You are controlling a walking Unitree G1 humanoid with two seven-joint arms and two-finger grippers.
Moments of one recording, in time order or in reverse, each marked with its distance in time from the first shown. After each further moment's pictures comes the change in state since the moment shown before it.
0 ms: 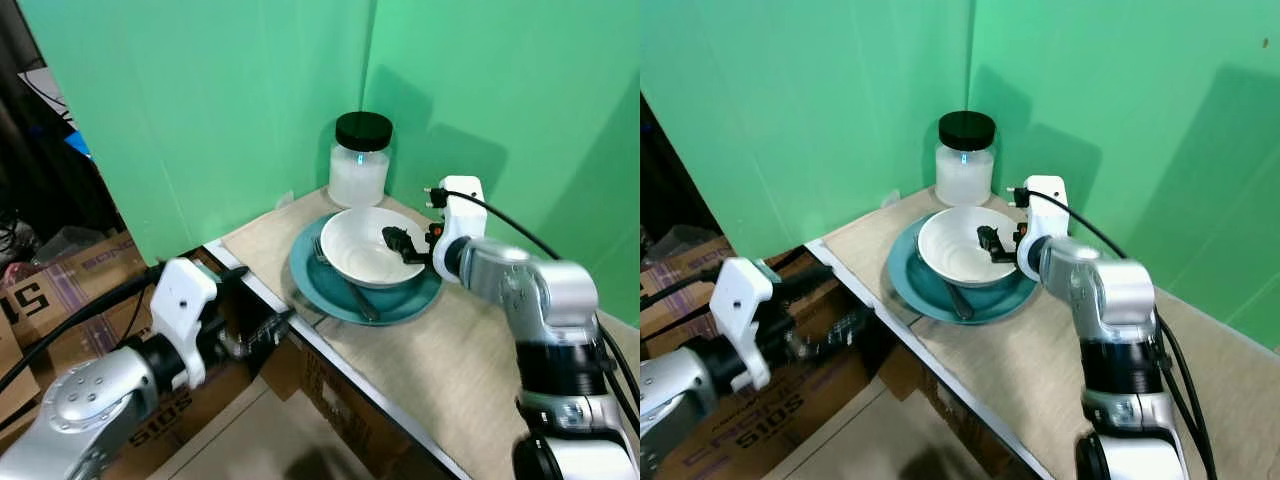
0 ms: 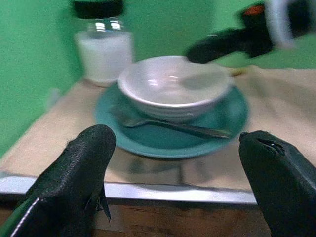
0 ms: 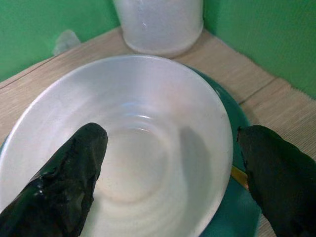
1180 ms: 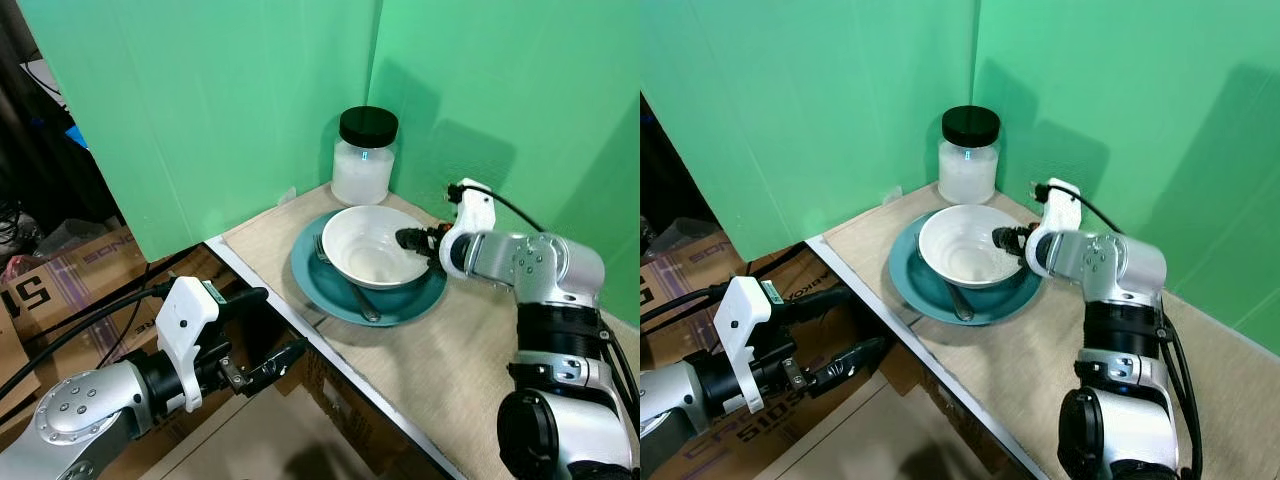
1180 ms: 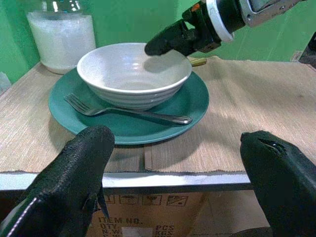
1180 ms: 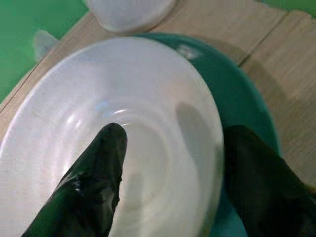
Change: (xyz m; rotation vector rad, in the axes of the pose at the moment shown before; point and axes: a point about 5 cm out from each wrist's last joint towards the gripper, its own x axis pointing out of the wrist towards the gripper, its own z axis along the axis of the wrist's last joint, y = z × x) left arm -0.006 -0.010 -0.006 -0.042 0.024 -0.128; right arm 0.012 -0.016 0.003 0.283 0.128 -0.003
